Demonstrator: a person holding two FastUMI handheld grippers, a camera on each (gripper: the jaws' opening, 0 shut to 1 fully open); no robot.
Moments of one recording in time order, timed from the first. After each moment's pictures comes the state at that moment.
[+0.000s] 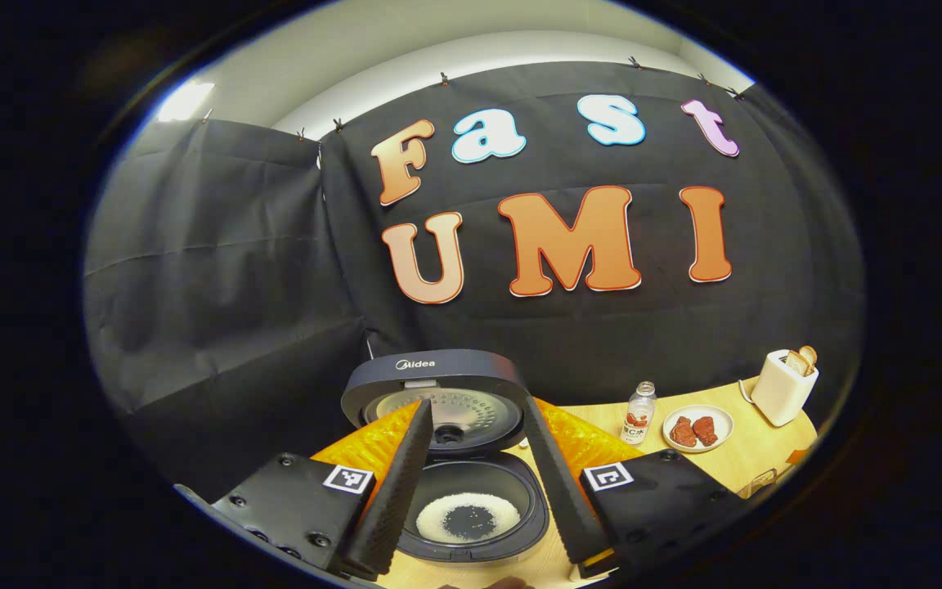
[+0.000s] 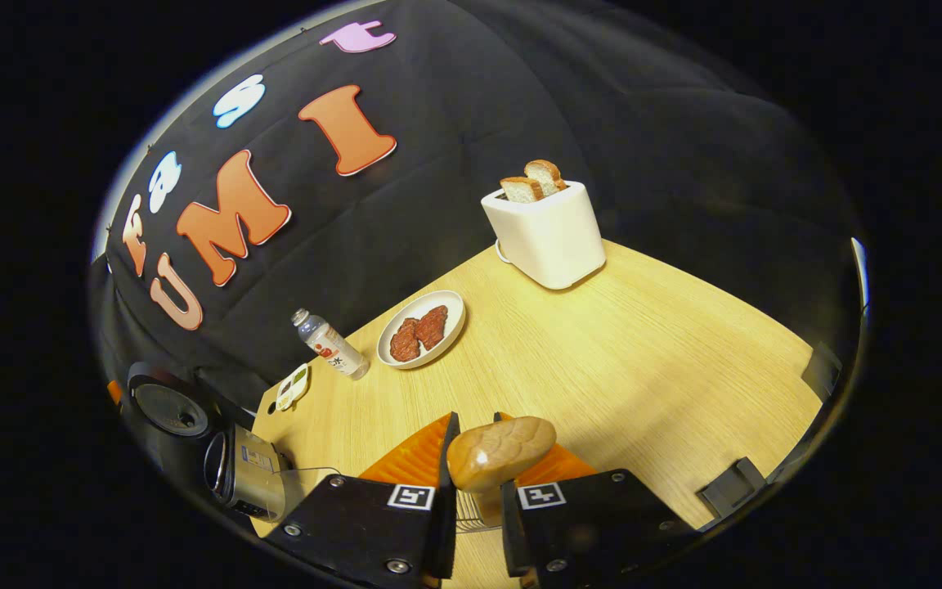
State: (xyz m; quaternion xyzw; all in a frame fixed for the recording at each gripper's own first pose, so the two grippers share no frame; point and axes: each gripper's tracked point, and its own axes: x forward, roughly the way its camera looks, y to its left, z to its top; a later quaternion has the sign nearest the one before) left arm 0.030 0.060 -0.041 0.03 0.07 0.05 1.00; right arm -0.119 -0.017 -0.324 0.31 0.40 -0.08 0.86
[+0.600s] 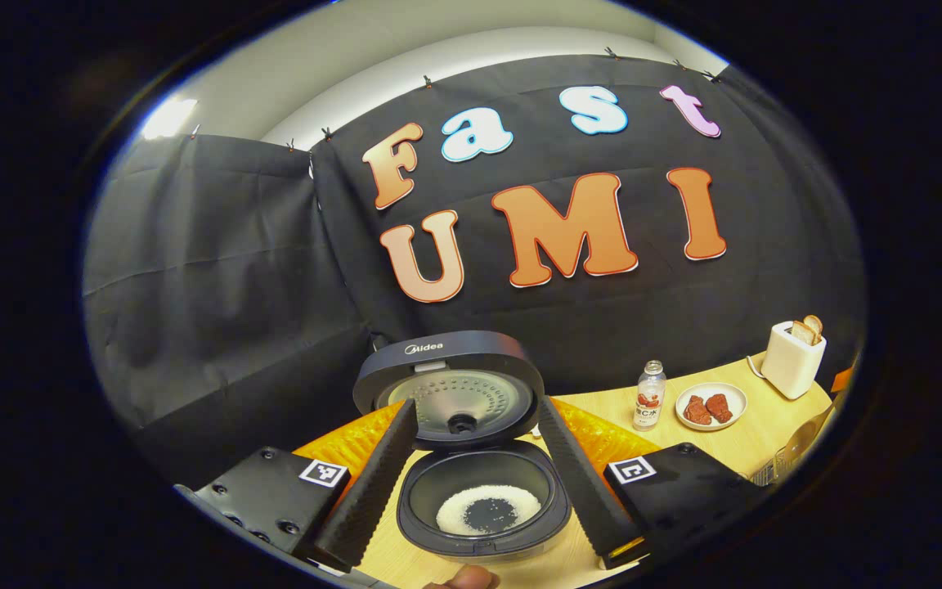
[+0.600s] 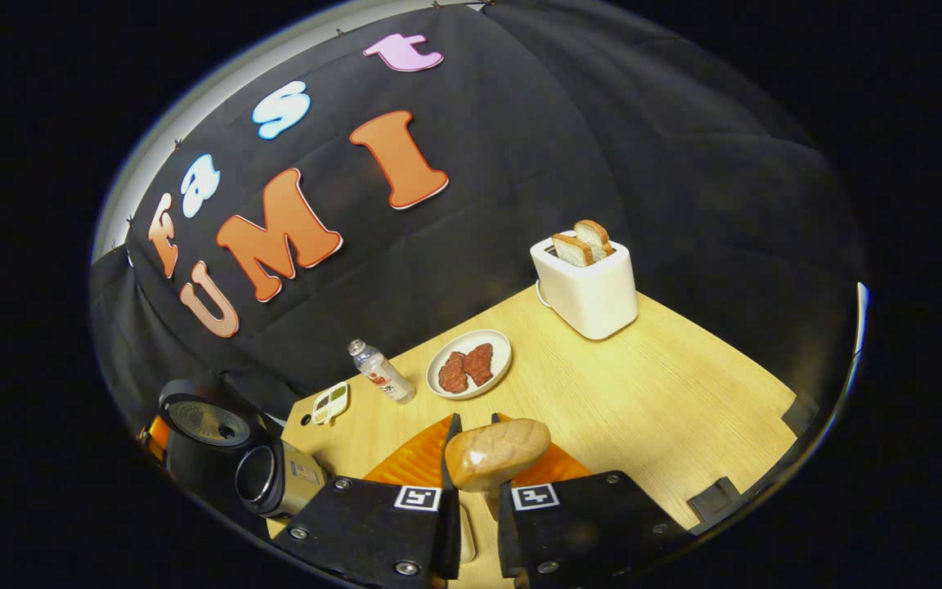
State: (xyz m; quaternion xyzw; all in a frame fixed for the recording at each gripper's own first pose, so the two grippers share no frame) left arm 0.012 0.079 -0.065 0.07 0.08 0.05 0.99; right arm -0.083 -0.012 -0.208 0.30 0.34 -0.04 0.89
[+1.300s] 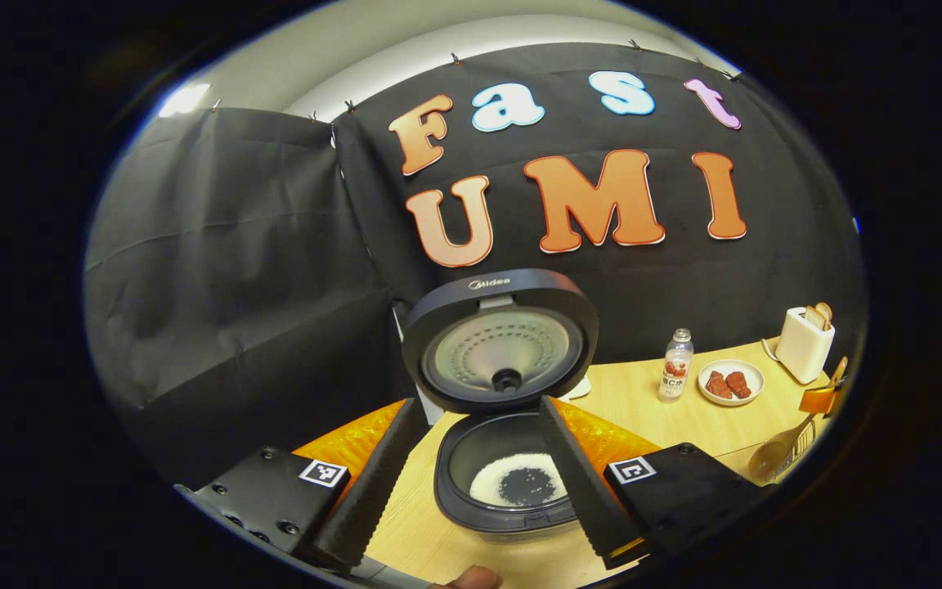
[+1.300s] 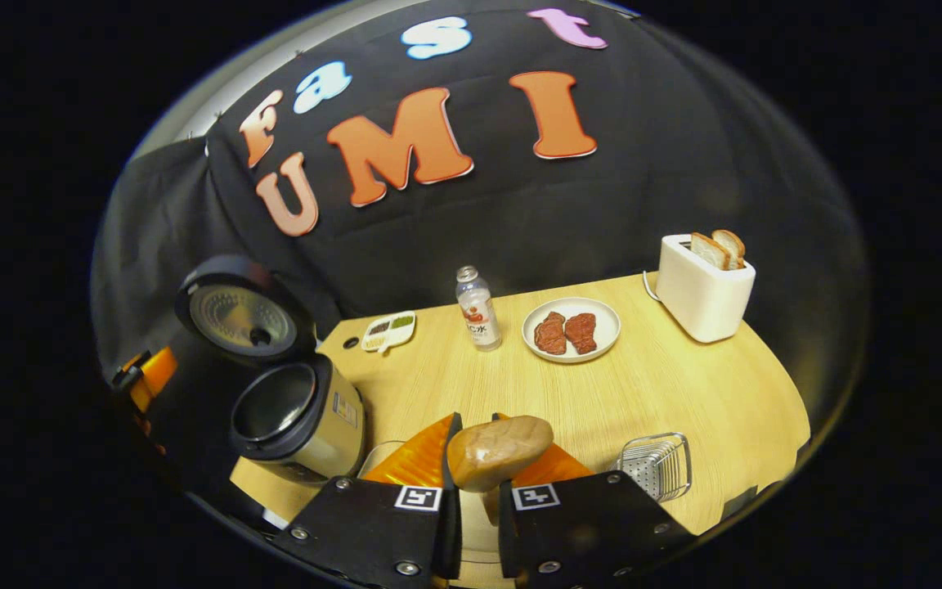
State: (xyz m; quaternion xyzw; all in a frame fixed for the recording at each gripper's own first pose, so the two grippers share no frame) left arm -0.009 0.146 -0.115 0.06 0.13 0.08 0.99; right arm -0.093 0.151 -0.227 0.13 0.37 0.11 0.91
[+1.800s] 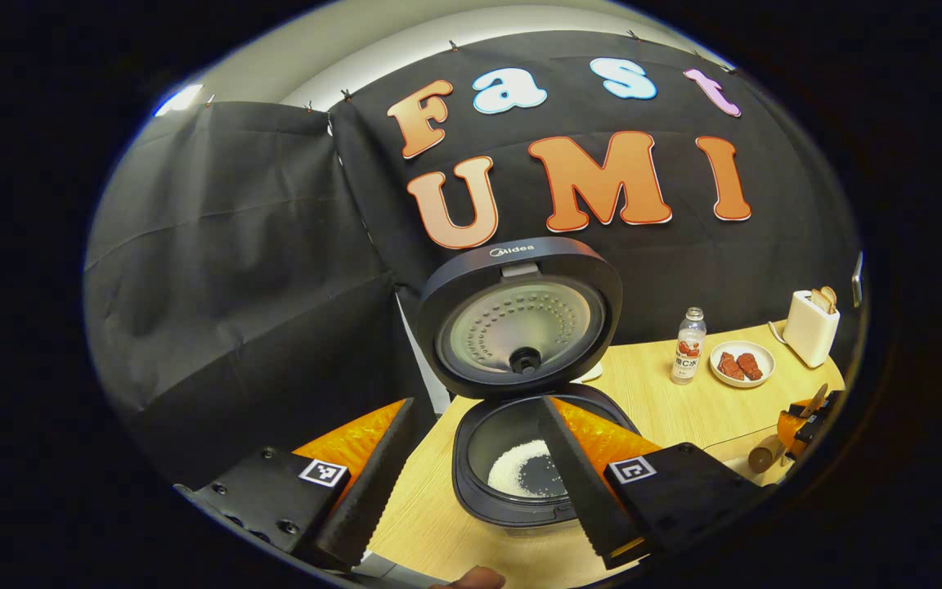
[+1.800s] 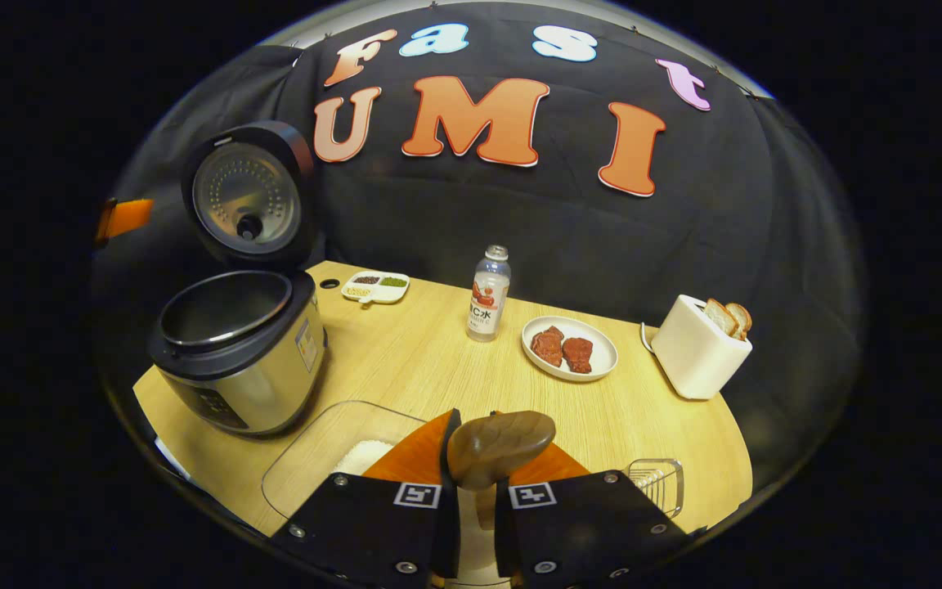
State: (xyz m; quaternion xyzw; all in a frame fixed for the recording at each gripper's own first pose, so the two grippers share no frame) left arm 0.006 0.164 -0.135 0.07 0.15 0.07 0.98; right arm -0.104 0.183 -0.270 -0.02 0.32 0.11 0.94
